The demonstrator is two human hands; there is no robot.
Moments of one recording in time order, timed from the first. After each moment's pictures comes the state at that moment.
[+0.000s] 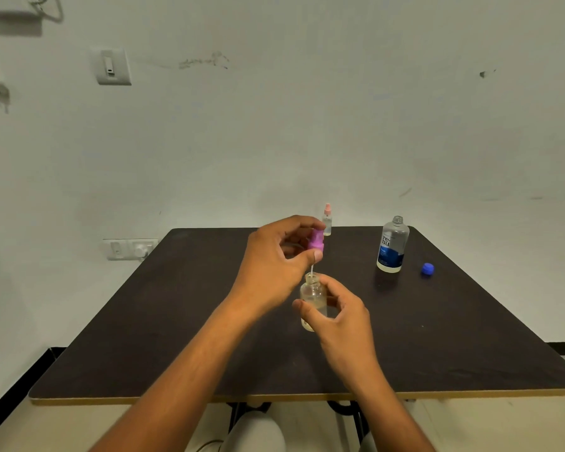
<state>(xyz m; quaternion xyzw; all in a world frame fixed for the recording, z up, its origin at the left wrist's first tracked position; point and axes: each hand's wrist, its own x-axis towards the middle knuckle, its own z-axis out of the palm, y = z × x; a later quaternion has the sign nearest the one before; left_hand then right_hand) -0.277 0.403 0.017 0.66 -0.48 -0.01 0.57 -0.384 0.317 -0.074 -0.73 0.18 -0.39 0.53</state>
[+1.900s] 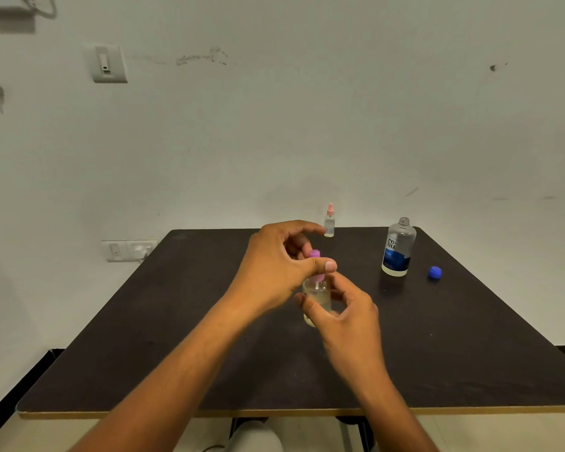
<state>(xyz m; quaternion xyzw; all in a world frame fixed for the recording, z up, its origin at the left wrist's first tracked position) -0.269 0.395 0.028 0.70 -0.47 -0.06 0.54 -0.379 0.310 -0.056 -0.75 0.18 -0.40 0.50</state>
